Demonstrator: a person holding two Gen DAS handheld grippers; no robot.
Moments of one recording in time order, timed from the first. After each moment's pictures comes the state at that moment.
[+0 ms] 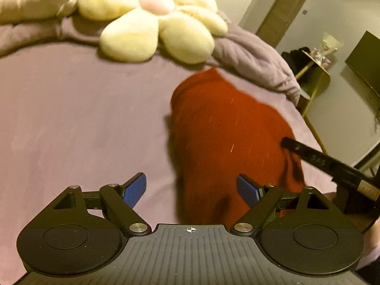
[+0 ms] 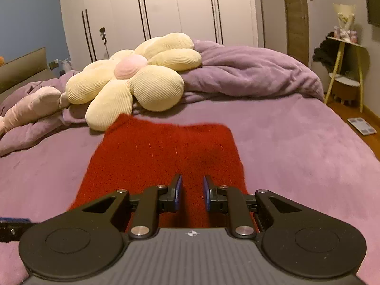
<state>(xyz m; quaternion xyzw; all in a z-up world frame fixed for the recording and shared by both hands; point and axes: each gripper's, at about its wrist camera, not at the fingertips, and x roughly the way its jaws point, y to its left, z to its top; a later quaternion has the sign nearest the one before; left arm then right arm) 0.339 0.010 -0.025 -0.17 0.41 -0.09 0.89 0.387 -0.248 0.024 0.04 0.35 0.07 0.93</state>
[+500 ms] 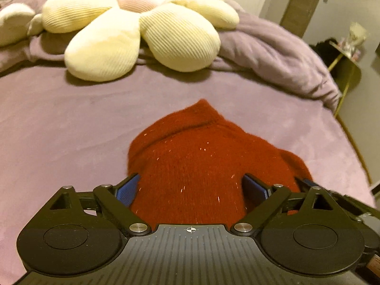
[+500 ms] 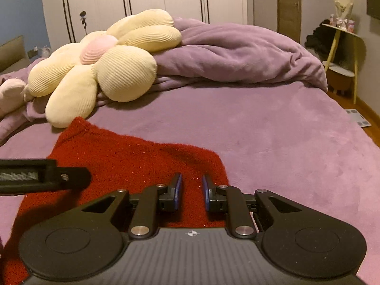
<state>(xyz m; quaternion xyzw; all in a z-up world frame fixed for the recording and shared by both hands) 0.488 -0.070 -0.071 -0.11 0.42 -0.02 0.90 0.477 -0.266 -0.033 0.03 0.40 0.03 0.92</state>
